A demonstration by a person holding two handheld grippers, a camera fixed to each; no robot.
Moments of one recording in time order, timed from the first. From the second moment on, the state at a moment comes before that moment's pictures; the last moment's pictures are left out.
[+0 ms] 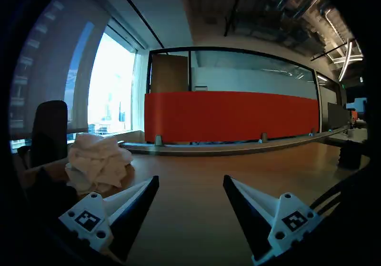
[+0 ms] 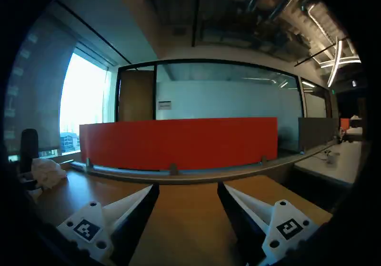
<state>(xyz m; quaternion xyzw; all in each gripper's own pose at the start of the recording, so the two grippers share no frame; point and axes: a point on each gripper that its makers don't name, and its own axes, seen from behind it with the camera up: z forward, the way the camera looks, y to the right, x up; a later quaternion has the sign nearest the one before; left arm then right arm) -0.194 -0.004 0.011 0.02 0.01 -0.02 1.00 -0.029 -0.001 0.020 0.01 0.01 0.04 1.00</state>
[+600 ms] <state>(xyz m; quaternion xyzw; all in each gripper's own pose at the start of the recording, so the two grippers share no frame) -0.195 -0.003 0.011 0.02 0.01 -0.02 1.00 -0.105 -0.005 0.023 0.01 0.01 0.04 1.00</state>
